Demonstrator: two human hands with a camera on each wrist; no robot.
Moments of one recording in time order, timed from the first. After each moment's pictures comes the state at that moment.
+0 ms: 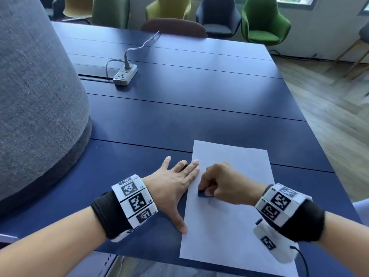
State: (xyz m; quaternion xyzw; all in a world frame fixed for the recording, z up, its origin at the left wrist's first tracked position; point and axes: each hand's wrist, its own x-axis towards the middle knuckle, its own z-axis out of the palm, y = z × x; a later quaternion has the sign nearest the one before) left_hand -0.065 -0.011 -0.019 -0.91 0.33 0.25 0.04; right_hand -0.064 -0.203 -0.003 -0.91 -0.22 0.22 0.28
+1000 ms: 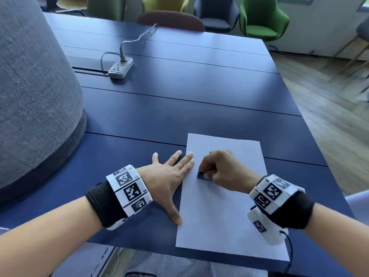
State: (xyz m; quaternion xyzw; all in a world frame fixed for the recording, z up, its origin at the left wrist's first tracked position) left_hand -0.065 -0.012 -0.014 -0.90 0.30 0.33 0.03; right_hand -0.057 -0.211 -0.010 -0.93 -0.19 0.13 0.30
